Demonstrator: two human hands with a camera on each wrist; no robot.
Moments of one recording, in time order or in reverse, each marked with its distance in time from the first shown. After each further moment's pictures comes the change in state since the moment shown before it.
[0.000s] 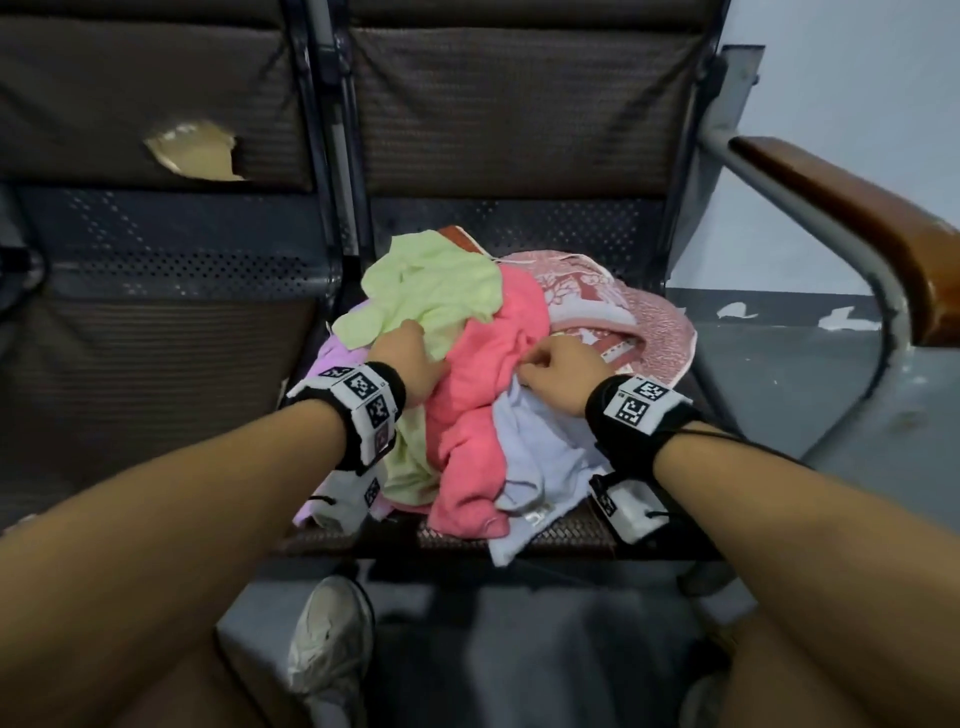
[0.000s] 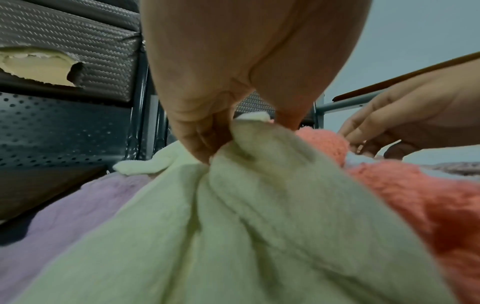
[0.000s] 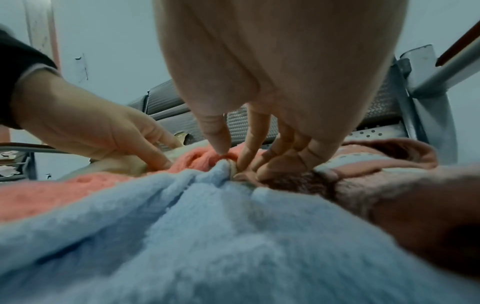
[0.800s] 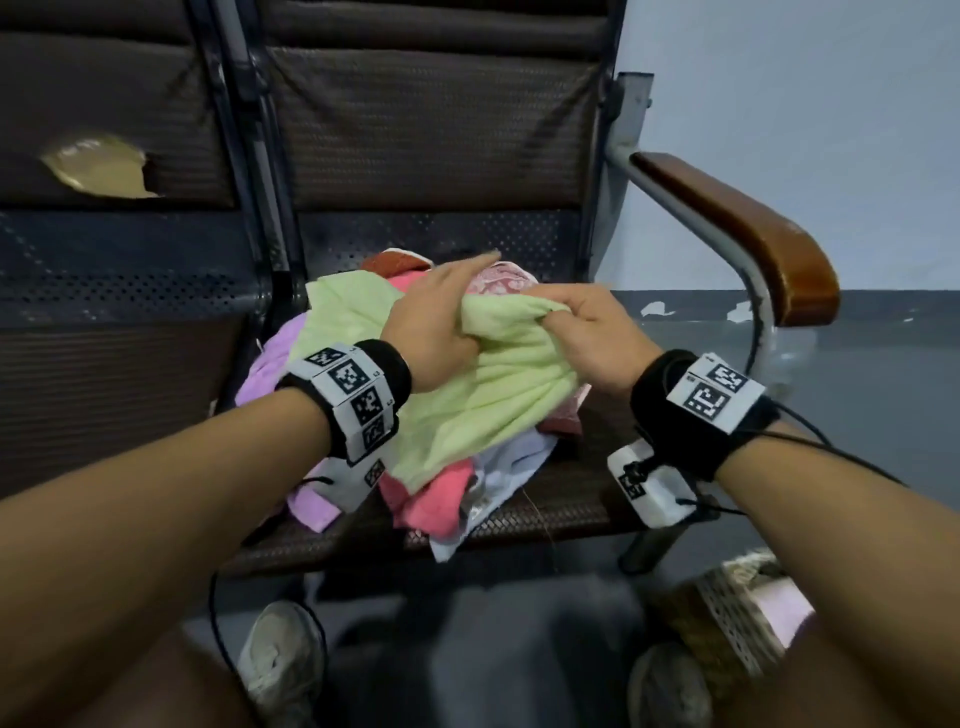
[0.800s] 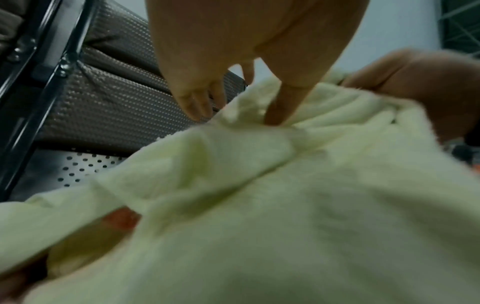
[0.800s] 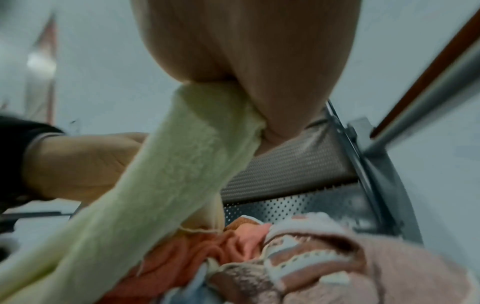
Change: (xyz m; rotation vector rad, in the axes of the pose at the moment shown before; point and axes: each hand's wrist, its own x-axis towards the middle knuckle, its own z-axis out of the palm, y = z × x) left_hand -0.032 0.097 -0.012 -0.137 0.042 0.633; right_hand -0.070 -0.001 -0.092 0.464 0.154 -0.261
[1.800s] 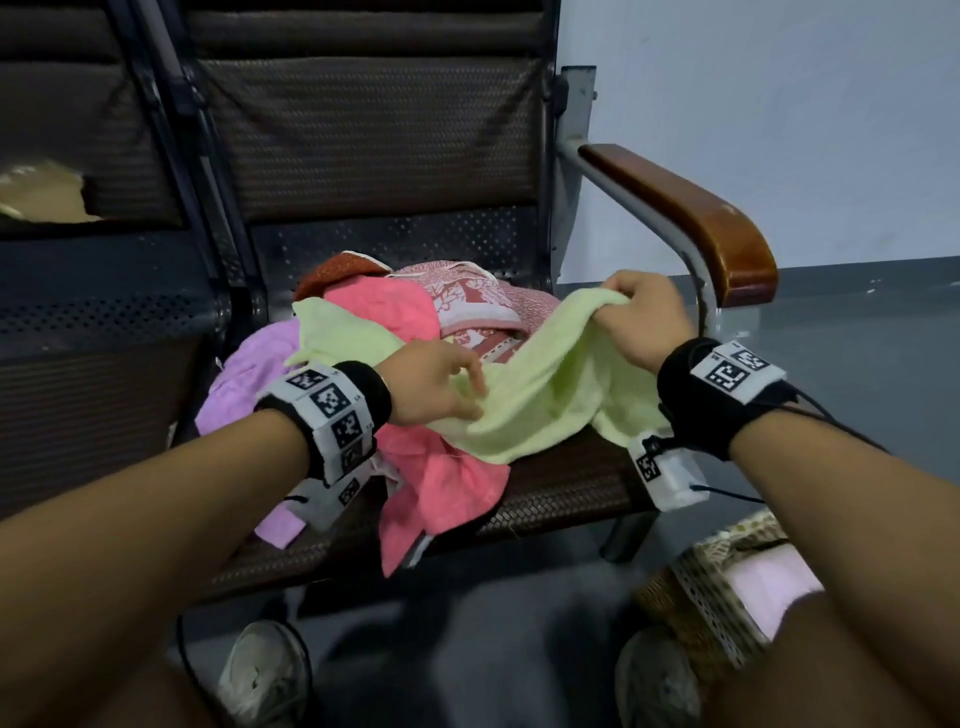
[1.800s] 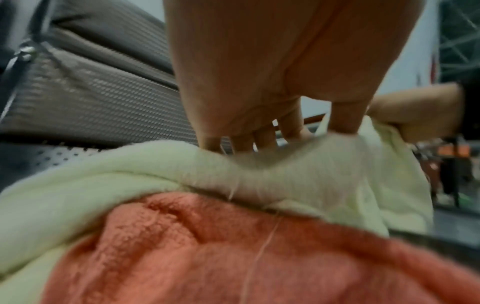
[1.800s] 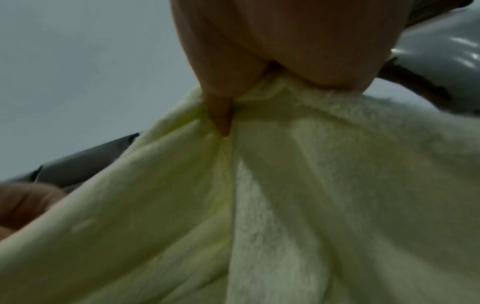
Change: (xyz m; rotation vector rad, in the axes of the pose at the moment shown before) left_hand -0.006 0.020 0.029 0.067 -0.492 -0.044; right_hand -0.021 0.053 -0.076 -0.297 0.464 0.301
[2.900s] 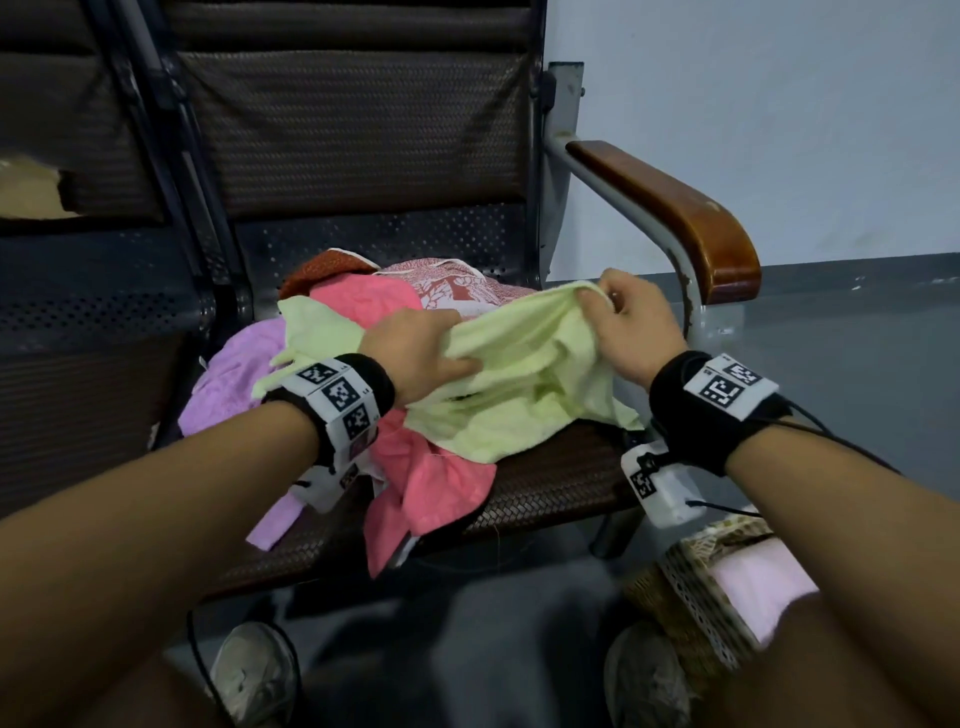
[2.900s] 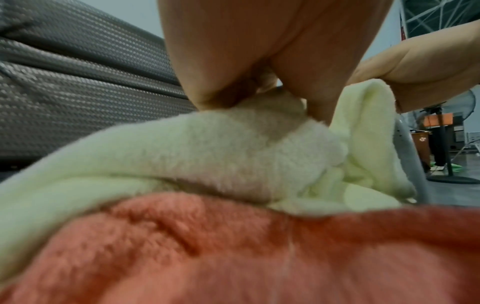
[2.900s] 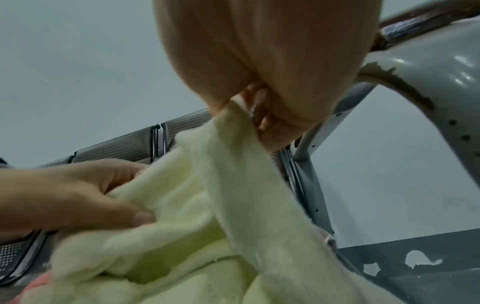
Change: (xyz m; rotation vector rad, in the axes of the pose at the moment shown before) left_hand 0.022 -0.002 0.002 0.199 0.384 0.003; right_hand -0.013 0.004 -0.002 0.008 0.030 -0.148
